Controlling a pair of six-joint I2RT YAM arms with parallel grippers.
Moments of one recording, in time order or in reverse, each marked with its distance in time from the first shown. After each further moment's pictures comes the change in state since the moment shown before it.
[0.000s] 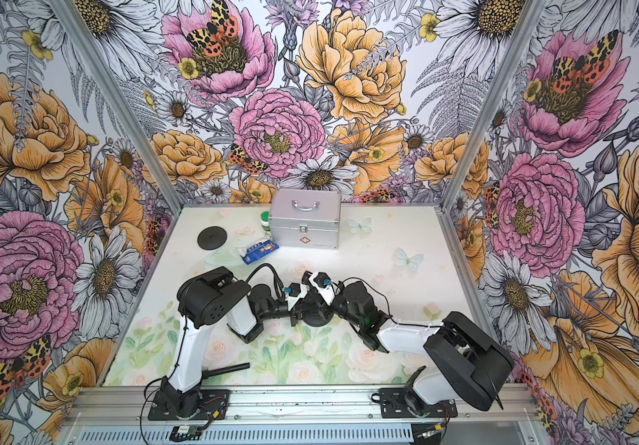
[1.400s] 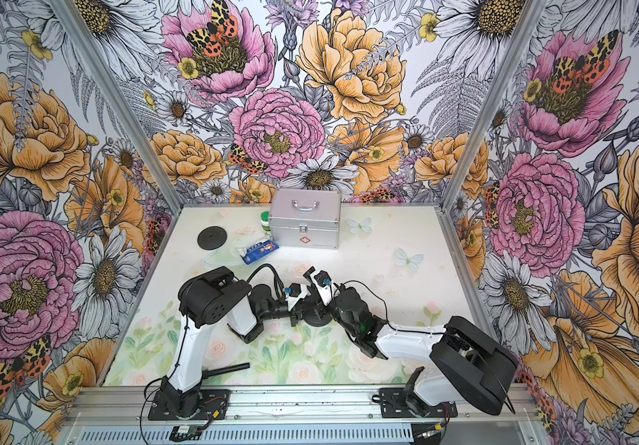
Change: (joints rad) left arm 0.000 0.009 0.000 -0.002 -0.005 0.008; right arm 0.098 -0.032 0.023 -0.054 0.256 0.061
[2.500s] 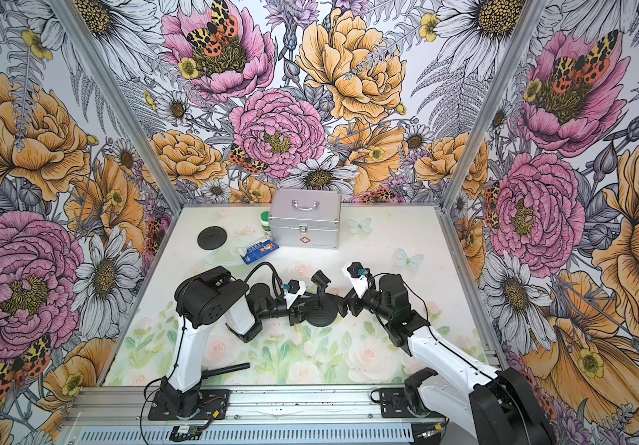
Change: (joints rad) left arm 0.006 -0.025 -0.004 -0.031 -0.005 -0.086; right arm -0.447 -0.296 -0.040 -0.375 -0.690 -0.072
